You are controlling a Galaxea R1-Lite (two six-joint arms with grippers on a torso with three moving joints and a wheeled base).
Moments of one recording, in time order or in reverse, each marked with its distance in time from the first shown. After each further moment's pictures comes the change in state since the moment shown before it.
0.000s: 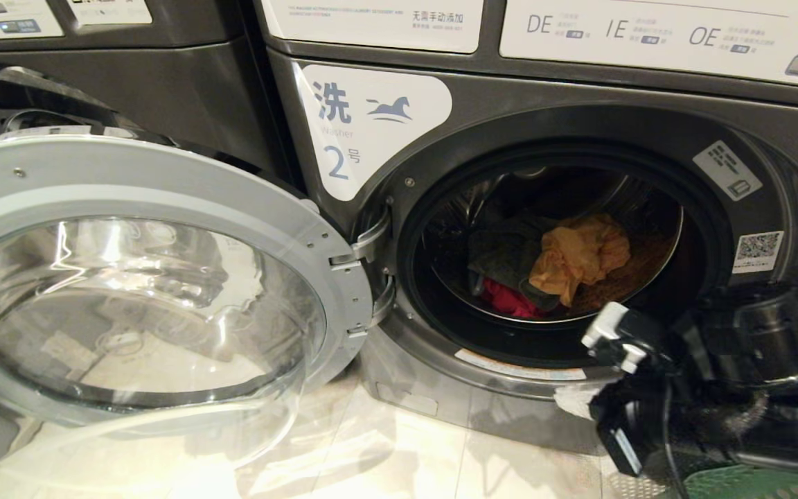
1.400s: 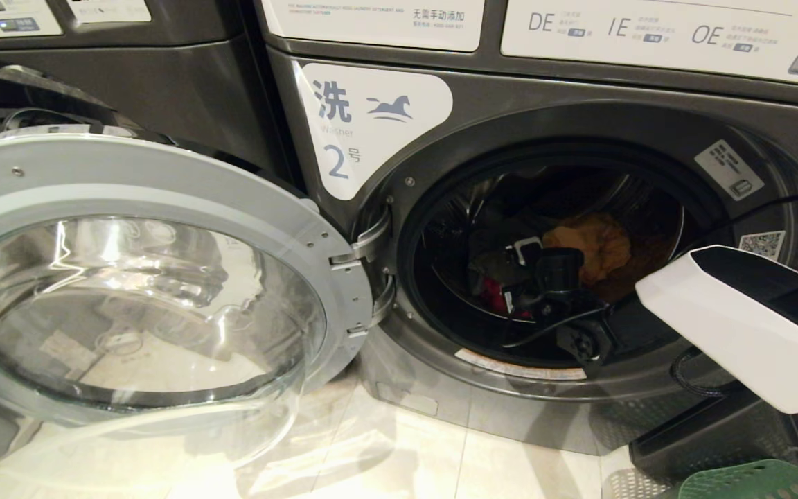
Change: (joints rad) left arm 0.000 0.000 0.001 -0.001 0.000 -0.002; right arm -0.212 0.881 -0.764 -0.469 -0.464 0.067
